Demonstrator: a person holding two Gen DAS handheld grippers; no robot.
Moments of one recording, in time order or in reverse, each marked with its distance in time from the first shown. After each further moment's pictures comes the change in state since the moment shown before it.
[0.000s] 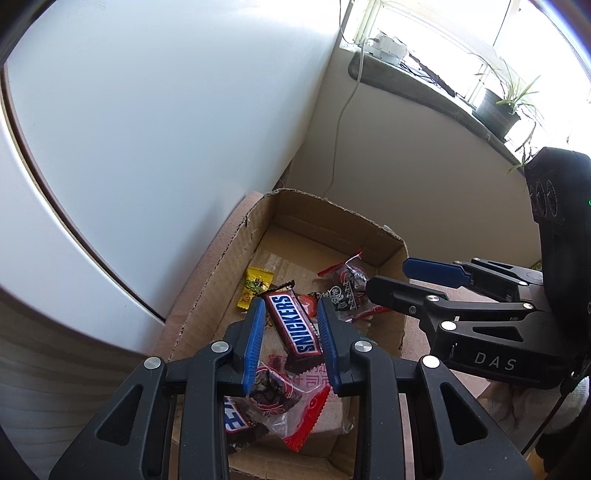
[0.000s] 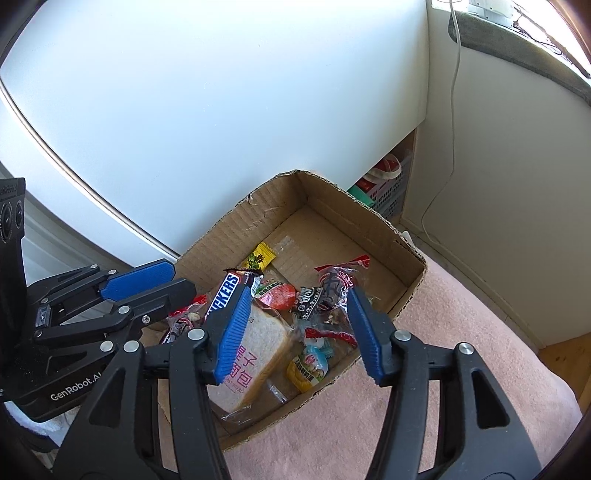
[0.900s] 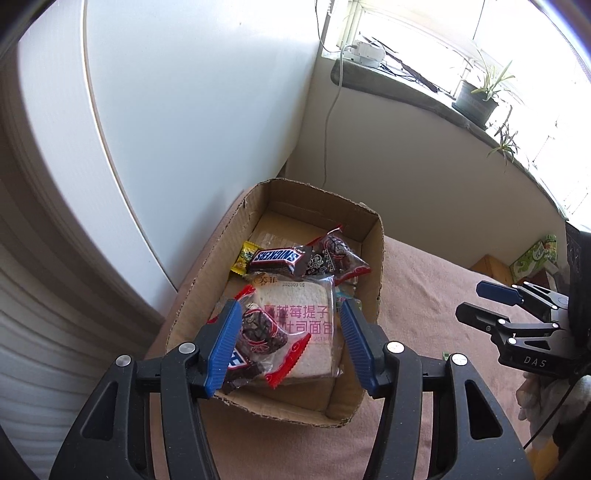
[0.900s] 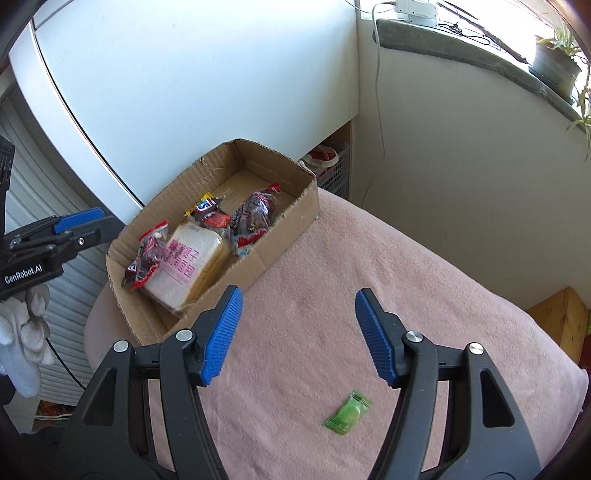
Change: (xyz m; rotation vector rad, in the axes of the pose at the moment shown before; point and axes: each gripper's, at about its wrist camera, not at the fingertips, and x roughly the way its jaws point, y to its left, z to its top) left arm -0.047 -0.011 -0.044 0.052 -0.035 0.013; right arm -0.084 -0.035 -0.104 0.055 -0.054 -0.175
